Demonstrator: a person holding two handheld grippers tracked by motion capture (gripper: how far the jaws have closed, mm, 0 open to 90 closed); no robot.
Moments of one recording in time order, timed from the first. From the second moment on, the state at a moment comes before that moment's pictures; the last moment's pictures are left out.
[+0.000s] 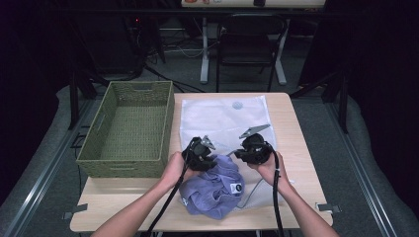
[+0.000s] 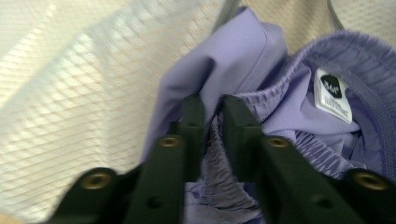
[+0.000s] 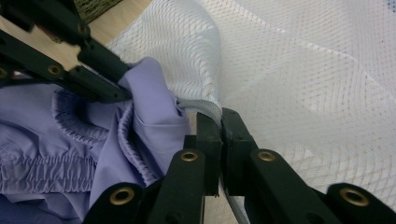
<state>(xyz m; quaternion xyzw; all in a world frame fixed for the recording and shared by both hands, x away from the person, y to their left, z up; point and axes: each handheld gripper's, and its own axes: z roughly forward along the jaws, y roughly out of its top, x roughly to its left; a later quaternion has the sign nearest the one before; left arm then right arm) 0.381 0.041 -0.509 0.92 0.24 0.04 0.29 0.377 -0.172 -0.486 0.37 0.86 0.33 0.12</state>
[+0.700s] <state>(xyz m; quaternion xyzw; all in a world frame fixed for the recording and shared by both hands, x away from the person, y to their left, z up) 0.357 0.033 -0.496 0.93 0.22 0.07 0.30 0.367 -0.176 -0.481 0.37 0.86 0.34 0.11</state>
